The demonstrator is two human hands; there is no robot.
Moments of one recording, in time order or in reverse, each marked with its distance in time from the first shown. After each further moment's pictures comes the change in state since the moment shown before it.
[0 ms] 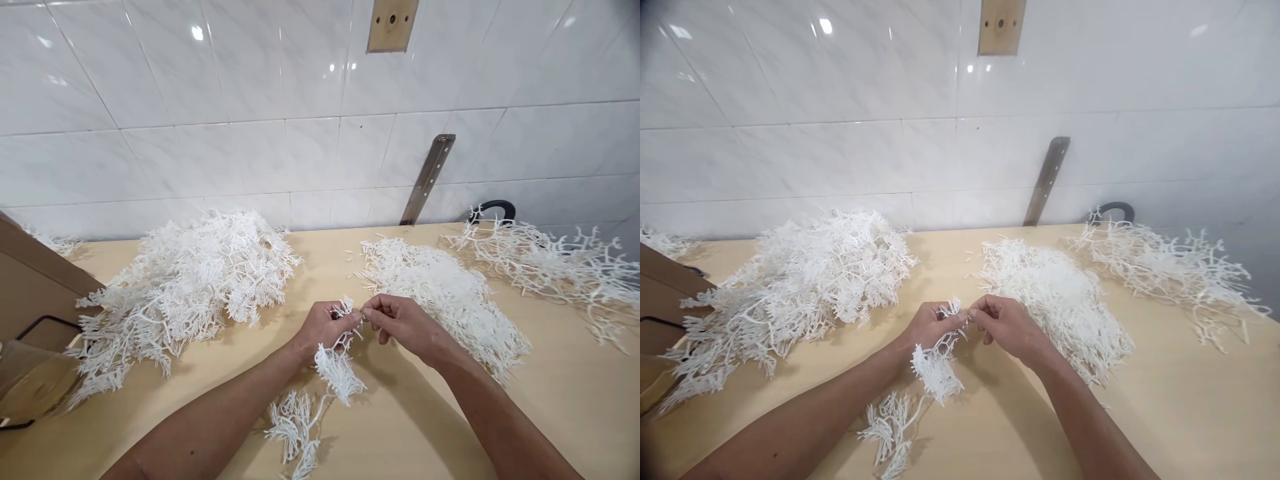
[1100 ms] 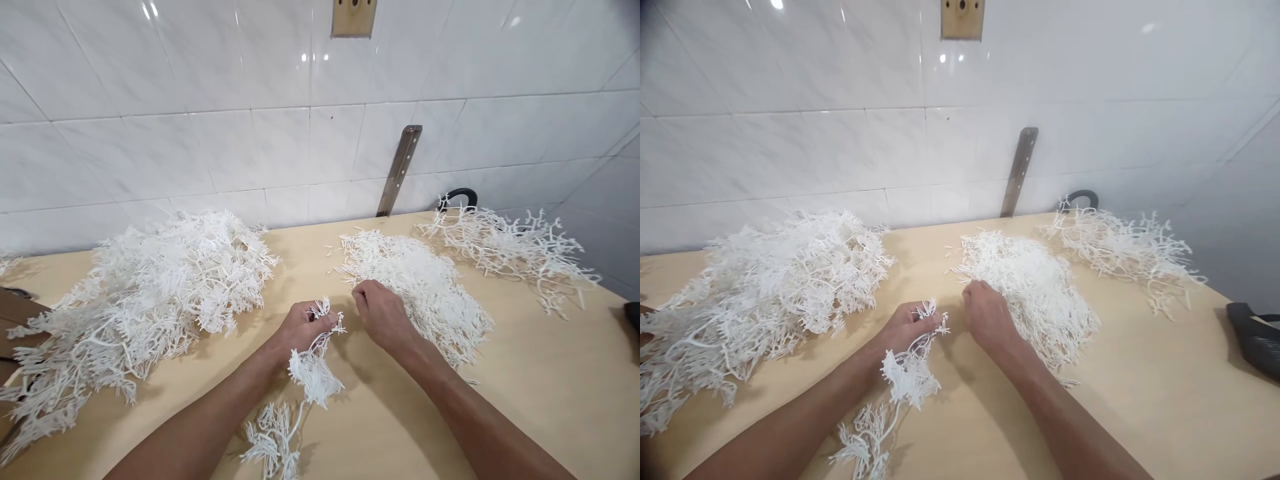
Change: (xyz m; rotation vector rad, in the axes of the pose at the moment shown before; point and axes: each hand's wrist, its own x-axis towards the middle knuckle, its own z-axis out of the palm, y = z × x) left_hand 0.001 0.003 -0.008 0.027 -0.085 -0.036; right_hand 0.011 0.010 0.012 -0.625 0.490 -0.155
